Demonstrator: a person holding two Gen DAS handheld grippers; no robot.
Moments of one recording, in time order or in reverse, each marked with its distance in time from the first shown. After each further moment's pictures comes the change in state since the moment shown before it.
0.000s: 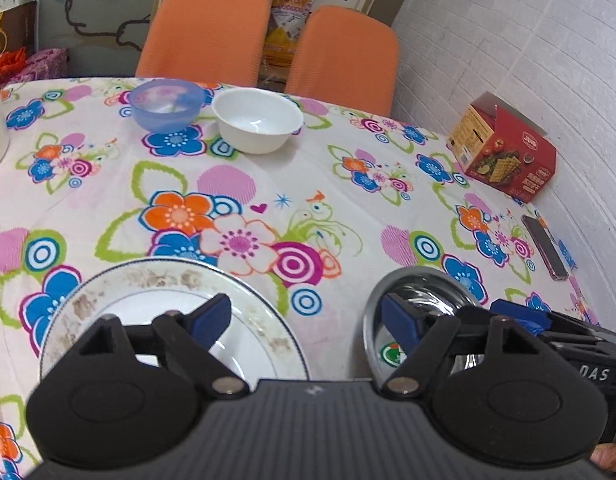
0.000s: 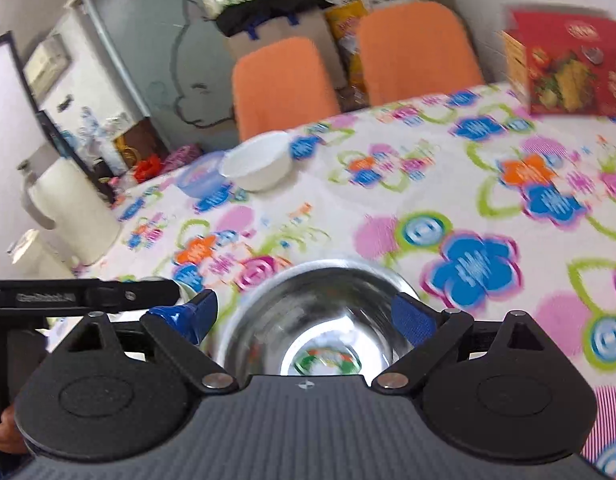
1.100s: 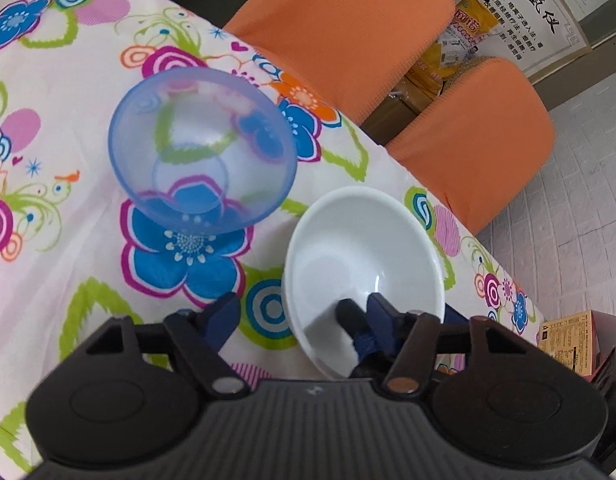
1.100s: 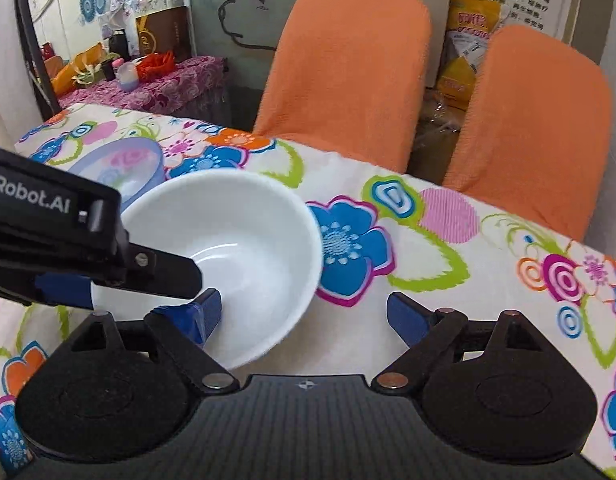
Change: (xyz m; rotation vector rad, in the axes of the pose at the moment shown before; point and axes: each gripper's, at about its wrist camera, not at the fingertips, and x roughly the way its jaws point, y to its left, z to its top) left arm 0.180 0.094 0.165 -0.537 0.065 0.094; right arm 0.279 0.031 0.140 -0.440 0.199 -0.021
